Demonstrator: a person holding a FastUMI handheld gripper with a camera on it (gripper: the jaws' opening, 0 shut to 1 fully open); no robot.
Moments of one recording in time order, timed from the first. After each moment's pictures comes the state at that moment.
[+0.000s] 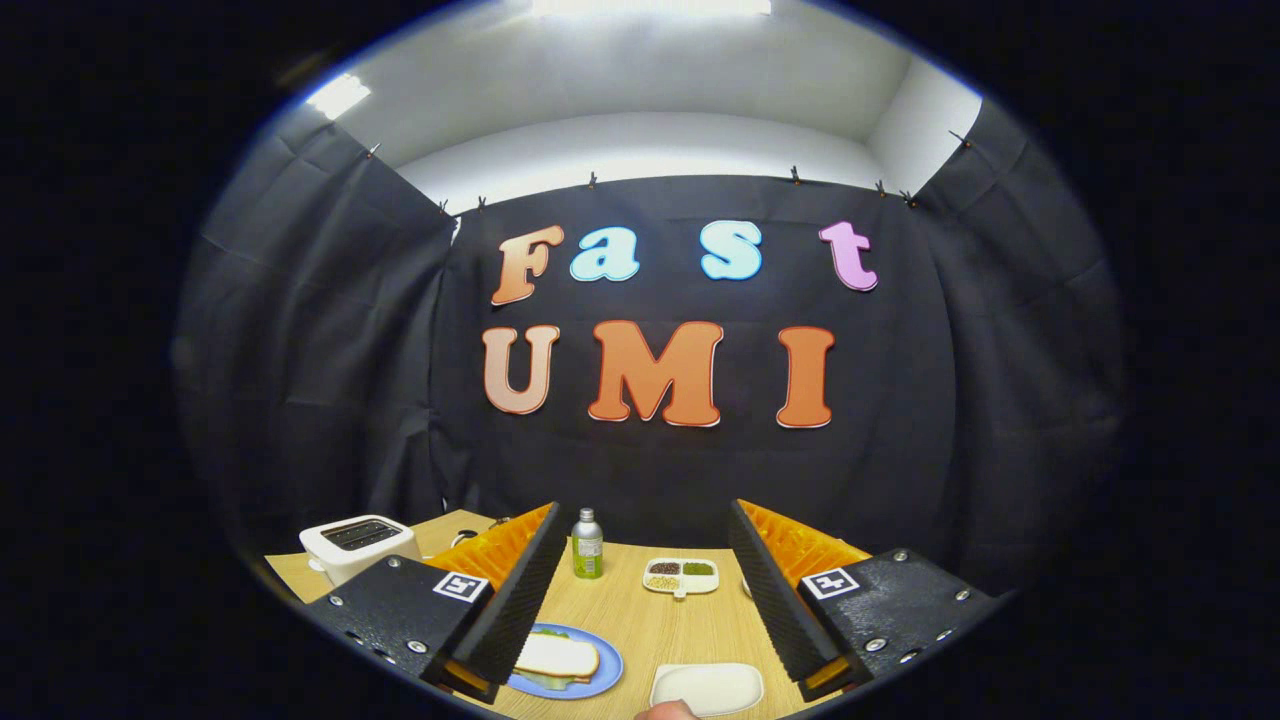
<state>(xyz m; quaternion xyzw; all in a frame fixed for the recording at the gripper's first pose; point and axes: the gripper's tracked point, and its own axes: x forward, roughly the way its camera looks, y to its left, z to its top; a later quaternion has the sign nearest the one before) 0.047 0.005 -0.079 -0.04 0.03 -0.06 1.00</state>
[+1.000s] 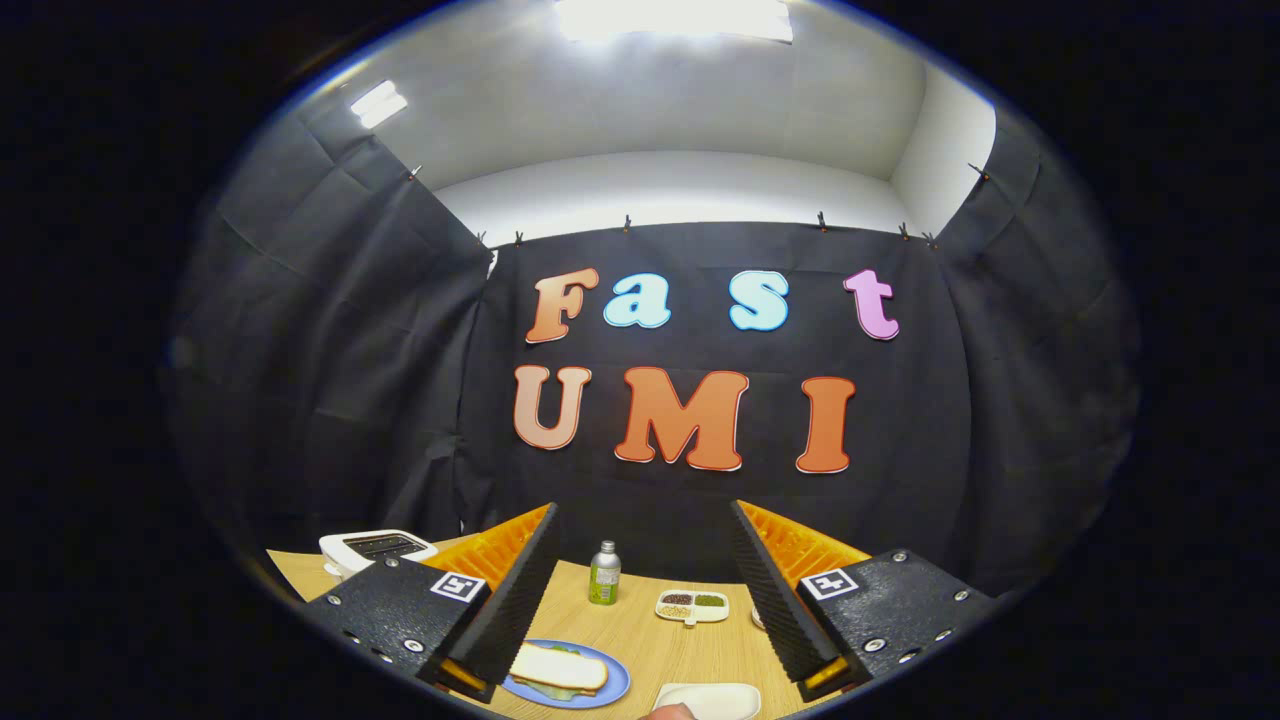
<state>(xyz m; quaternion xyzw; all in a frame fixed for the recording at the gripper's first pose) 0.027 0.044 -0.051 -0.06 -0.02 0.00 1.00</state>
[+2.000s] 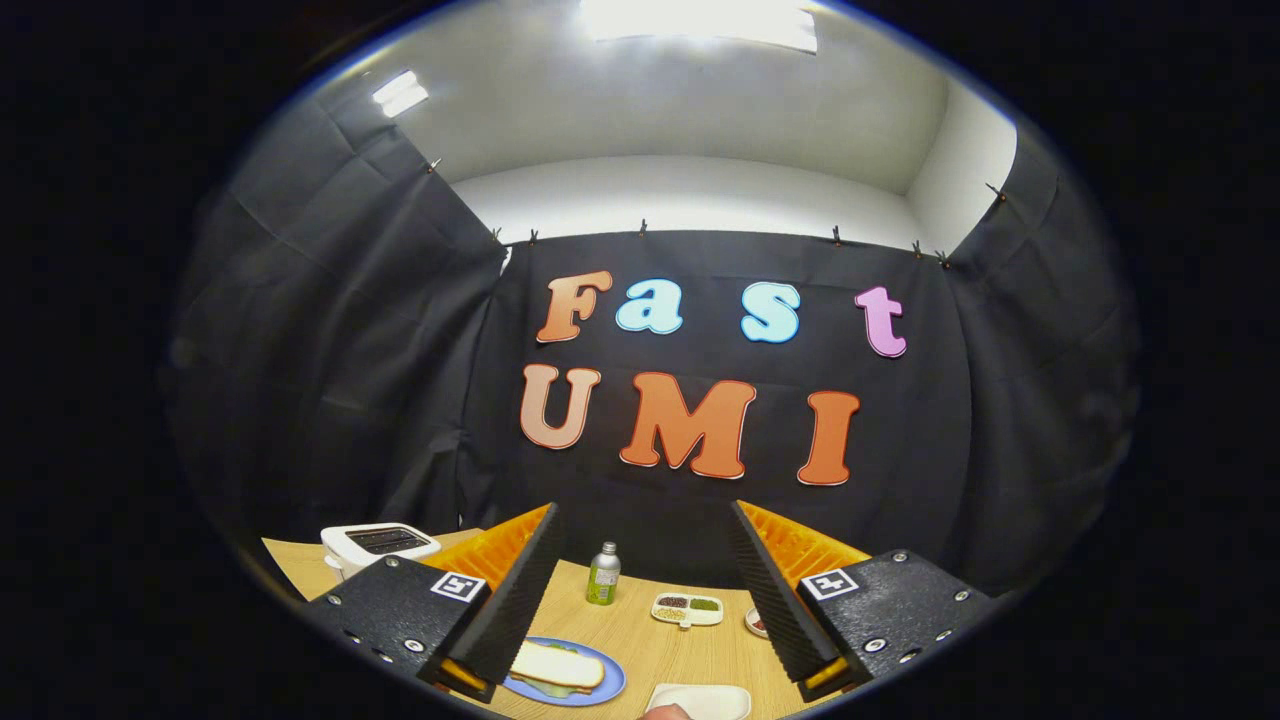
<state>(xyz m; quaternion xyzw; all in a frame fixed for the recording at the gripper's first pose) 0.020 0.045 -0.040 -0.08 -0.03 -0.01 1.00</state>
